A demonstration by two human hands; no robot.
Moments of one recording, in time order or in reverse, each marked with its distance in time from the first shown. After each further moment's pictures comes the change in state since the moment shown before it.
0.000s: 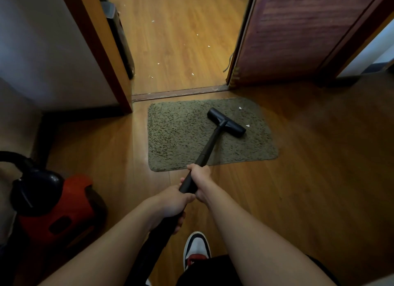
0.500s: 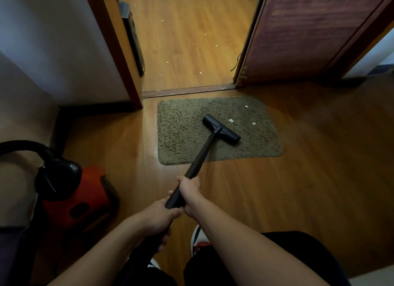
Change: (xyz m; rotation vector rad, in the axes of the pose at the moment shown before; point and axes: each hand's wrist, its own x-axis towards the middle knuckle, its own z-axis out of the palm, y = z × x) left_hand -0.037 -0.072 -0.030 -0.037 -0.035 -0.078; right_hand -0.049 0.063 0.040 -0.018 -0.041 0.043
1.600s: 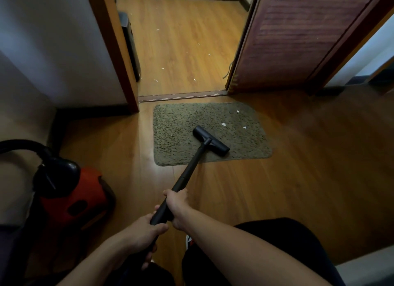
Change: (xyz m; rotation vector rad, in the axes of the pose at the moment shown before) left_hand -0.034 -0.053 -0.003 -0.001 -0.032 0.049; right_hand -0.049 0.037 0.010 -0.056 -0.055 0.035
